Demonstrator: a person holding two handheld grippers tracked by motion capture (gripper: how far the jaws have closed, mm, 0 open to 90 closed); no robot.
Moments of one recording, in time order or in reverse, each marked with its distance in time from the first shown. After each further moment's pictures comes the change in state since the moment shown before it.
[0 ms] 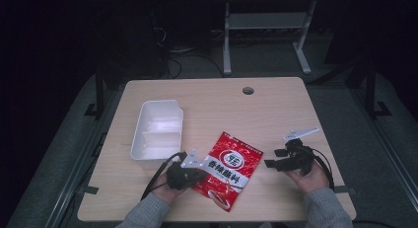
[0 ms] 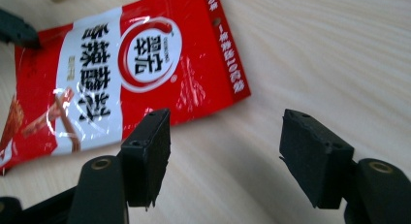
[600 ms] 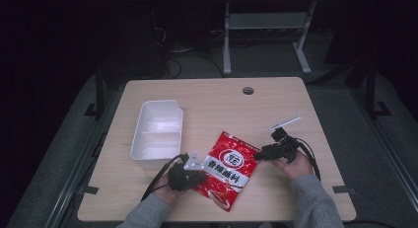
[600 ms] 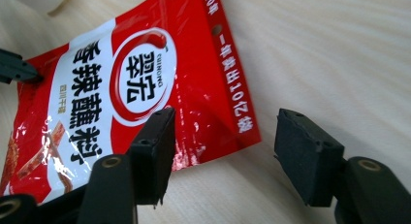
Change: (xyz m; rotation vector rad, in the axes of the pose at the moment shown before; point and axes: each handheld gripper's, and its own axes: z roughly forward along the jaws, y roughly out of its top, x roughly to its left) left arm -0.002 -0.002 0.005 0.022 0.009 0.019; right arm -0.010 0.029 0.040 0.102 0.096 0.080
